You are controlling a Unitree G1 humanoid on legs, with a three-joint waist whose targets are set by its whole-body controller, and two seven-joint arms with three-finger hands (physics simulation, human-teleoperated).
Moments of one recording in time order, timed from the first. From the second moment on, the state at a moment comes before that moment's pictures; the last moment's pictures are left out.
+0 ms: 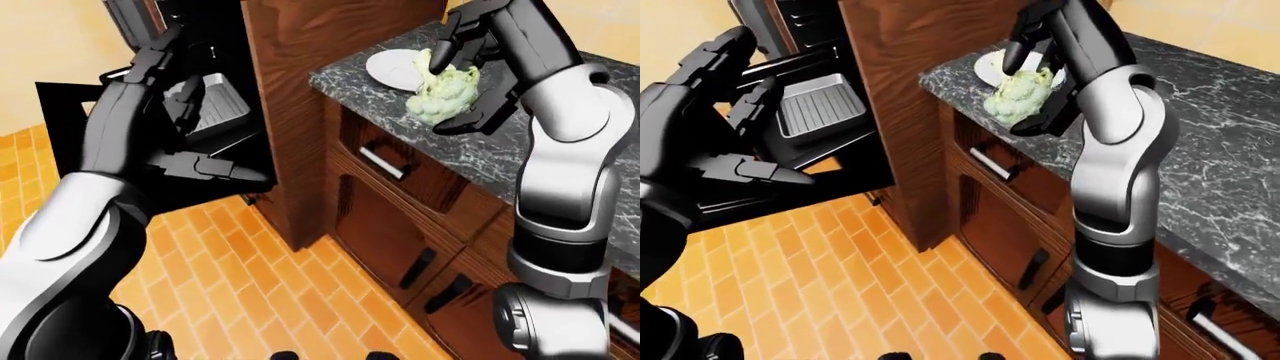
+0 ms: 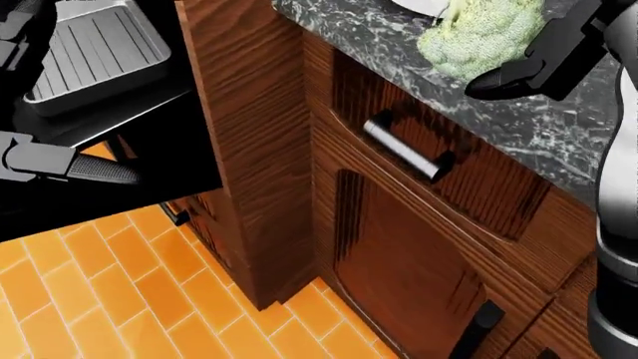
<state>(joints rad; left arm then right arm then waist) -0.68 0.42 0.34 -0.81 -0.58 1.31 0.14 -0.90 -0.38 -0.11 -0.20 -0.76 0.47 0.59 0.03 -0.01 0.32</state>
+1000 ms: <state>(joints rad) -0.67 0.45 0.34 -0.80 -0.69 1.30 0.19 -0.90 -0.38 -0.13 -0.19 -0.77 0.48 0.58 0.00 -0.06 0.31</state>
